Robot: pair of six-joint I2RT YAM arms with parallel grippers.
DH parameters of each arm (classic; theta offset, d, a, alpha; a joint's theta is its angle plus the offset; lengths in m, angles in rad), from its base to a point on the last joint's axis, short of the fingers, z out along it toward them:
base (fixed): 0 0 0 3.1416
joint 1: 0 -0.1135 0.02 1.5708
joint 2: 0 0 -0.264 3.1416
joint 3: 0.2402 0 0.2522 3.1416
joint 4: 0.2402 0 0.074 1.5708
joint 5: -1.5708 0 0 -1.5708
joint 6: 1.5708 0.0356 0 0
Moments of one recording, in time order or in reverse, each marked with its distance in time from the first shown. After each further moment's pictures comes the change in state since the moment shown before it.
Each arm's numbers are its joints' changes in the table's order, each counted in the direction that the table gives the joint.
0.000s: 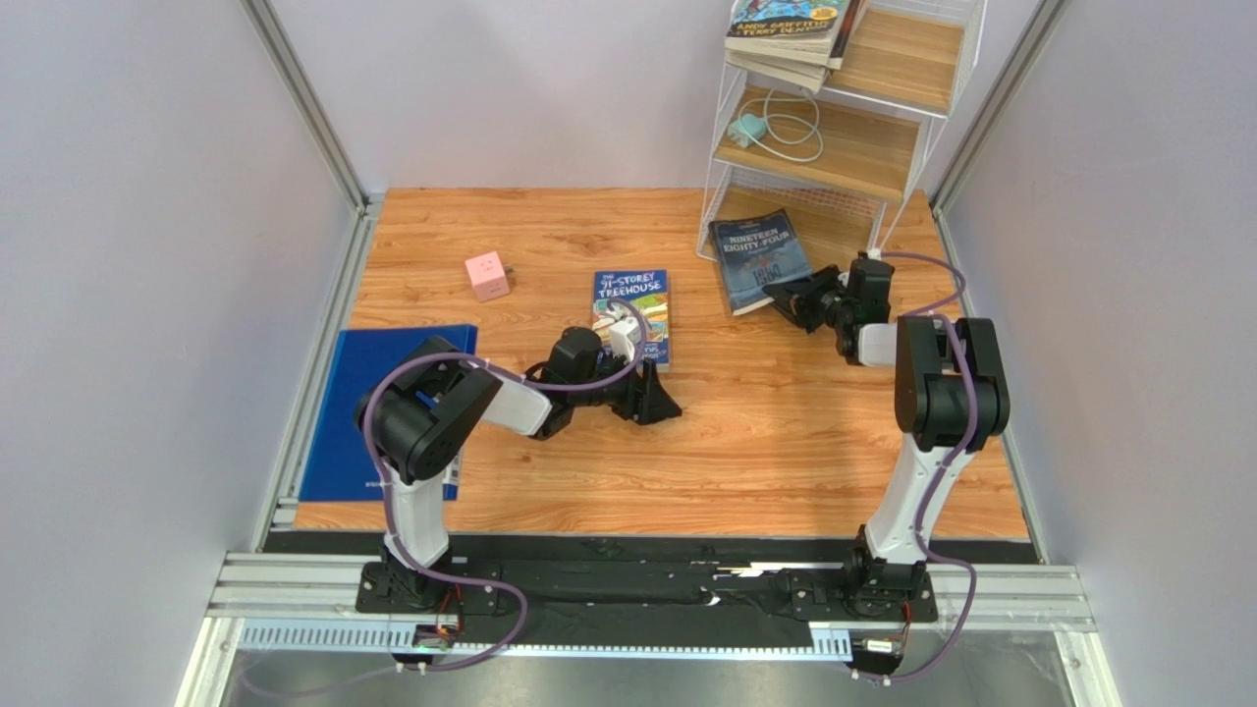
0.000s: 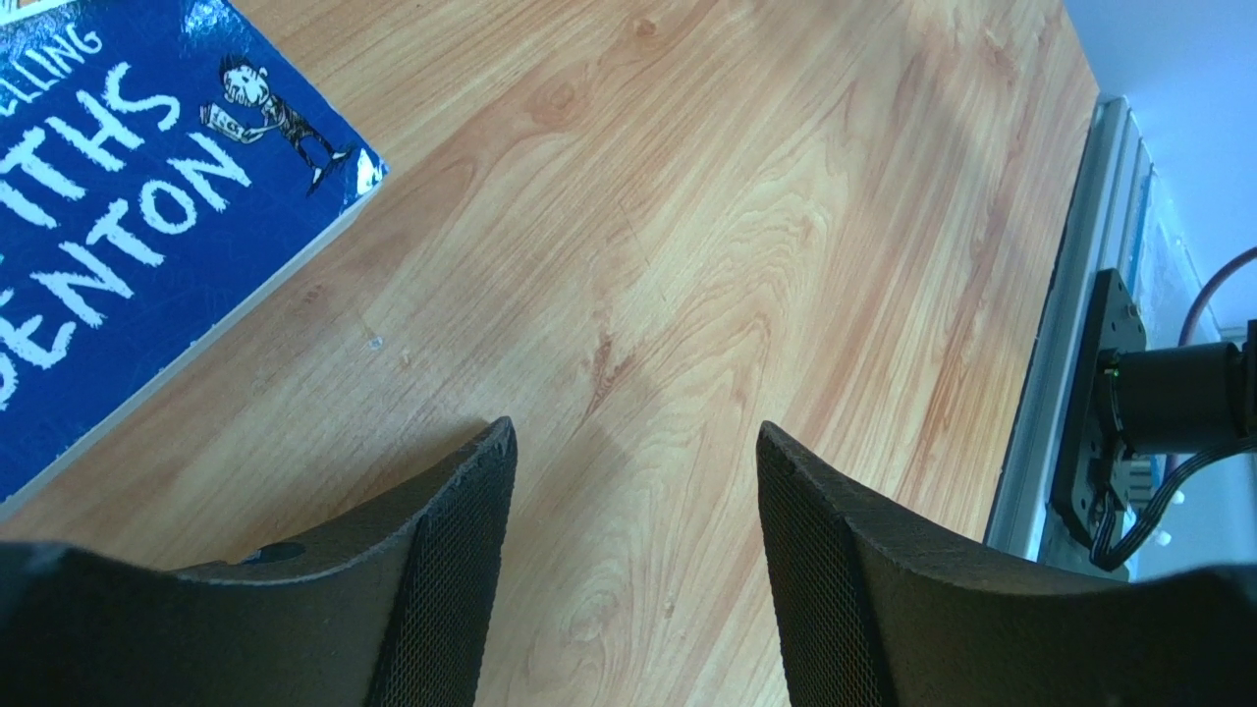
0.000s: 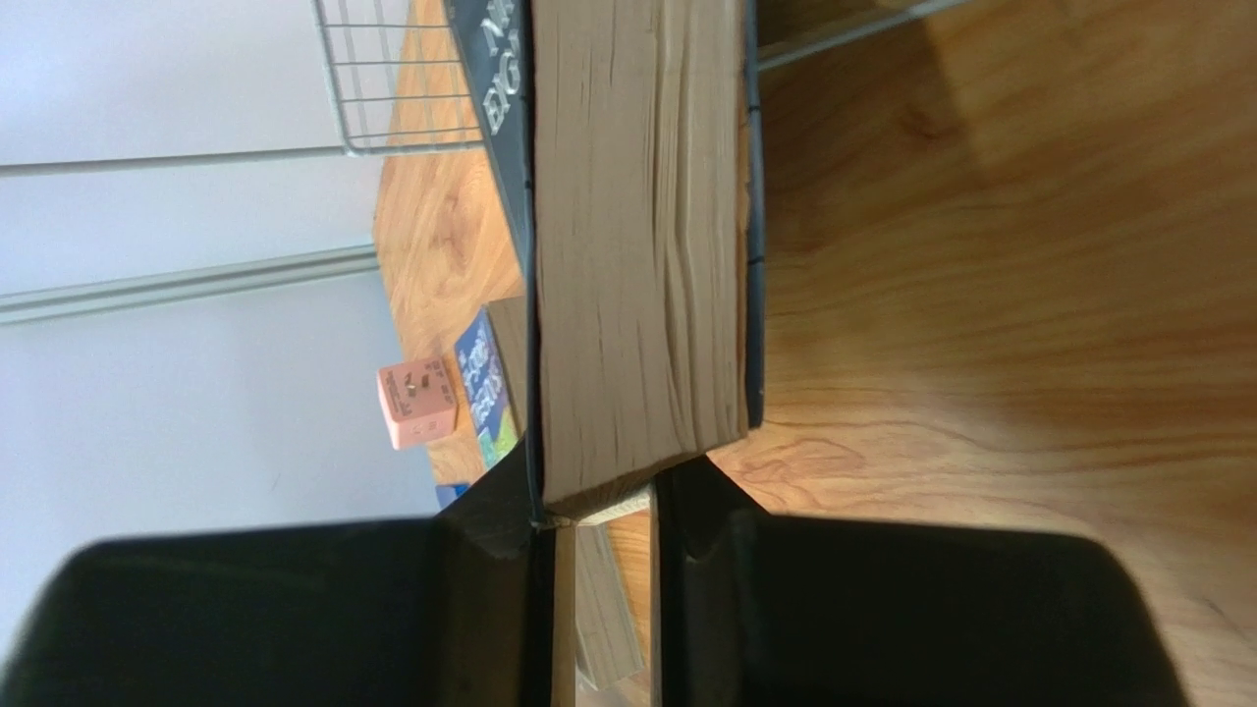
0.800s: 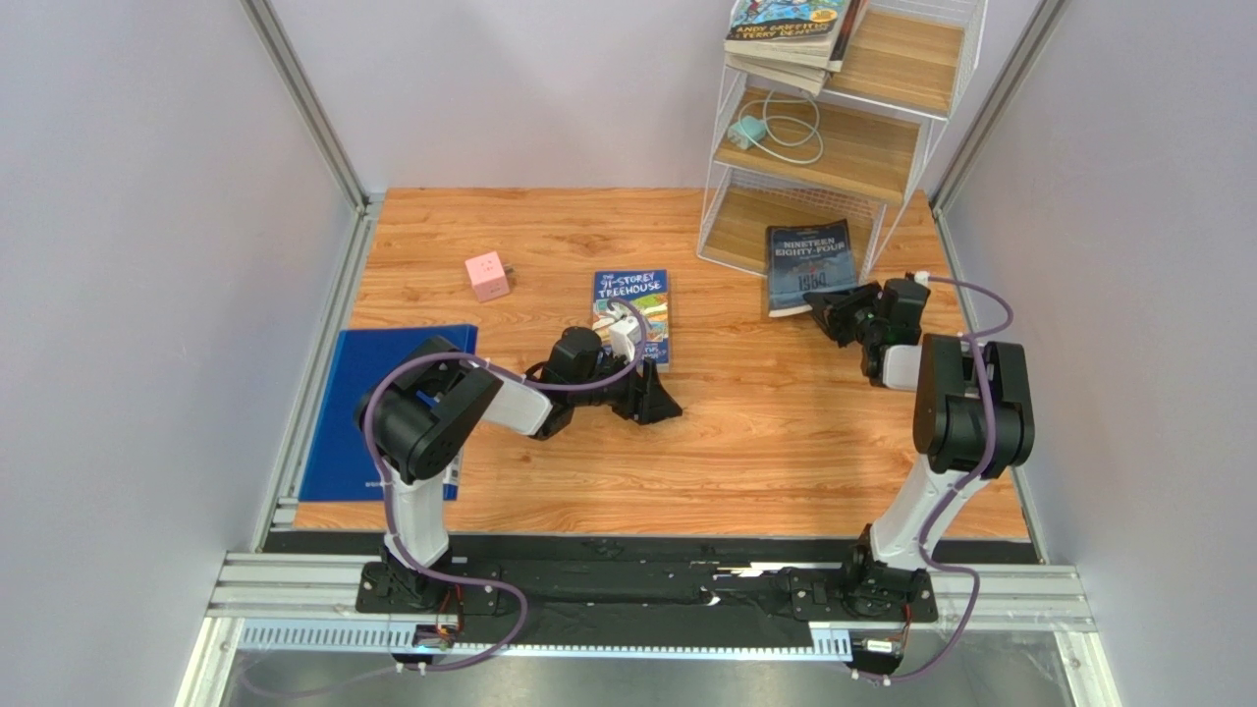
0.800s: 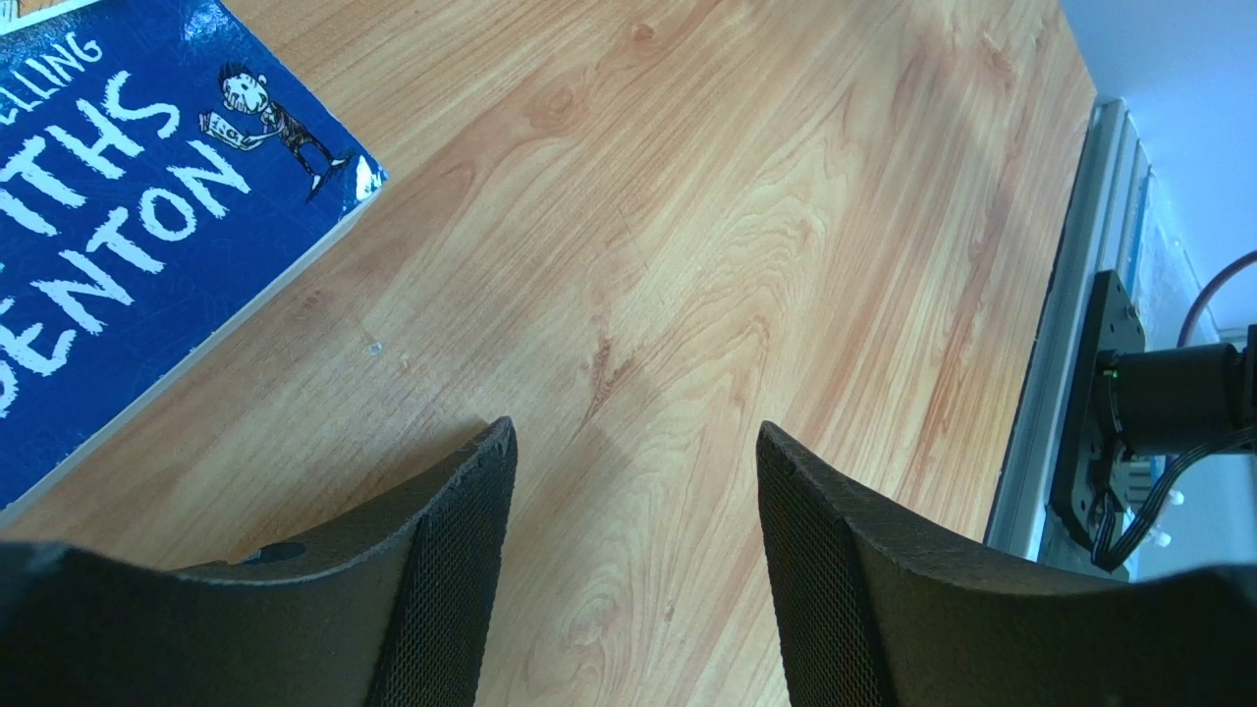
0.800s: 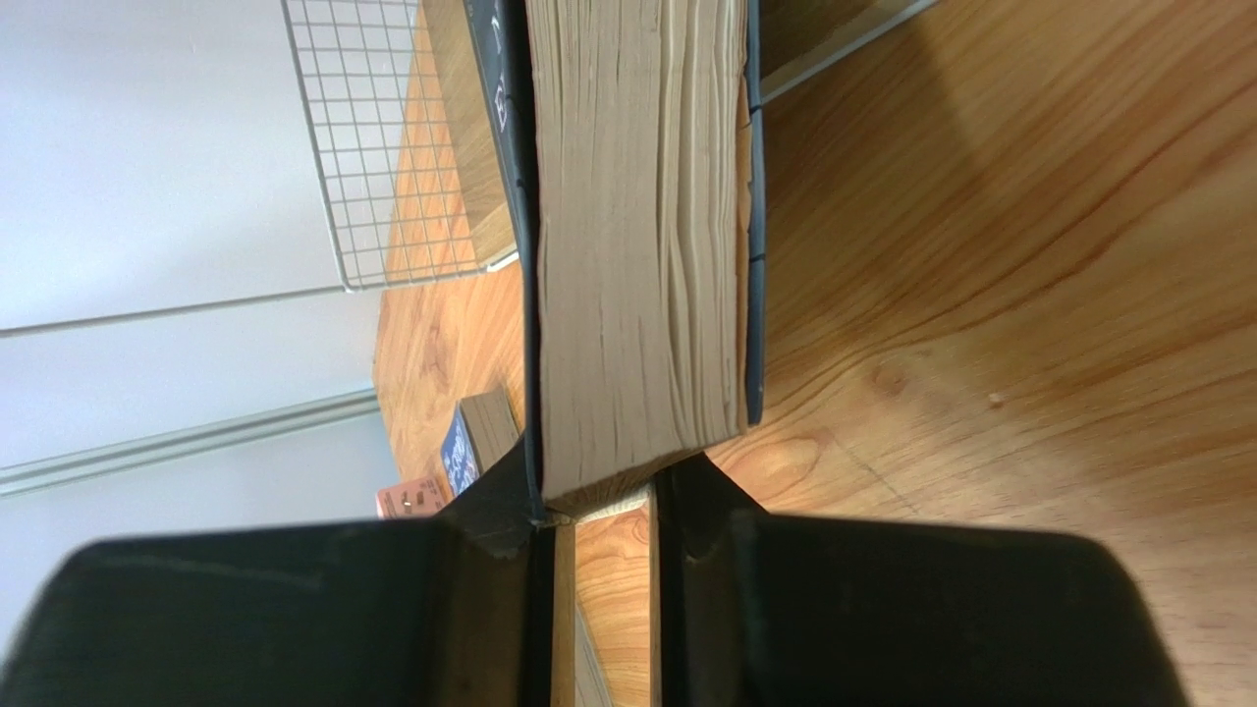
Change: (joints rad) left arm 0.000 0.005 0.006 -0.006 -0.002 0.000; right arm 0.108 -0.129 -0.176 -0.062 -0.136 0.023
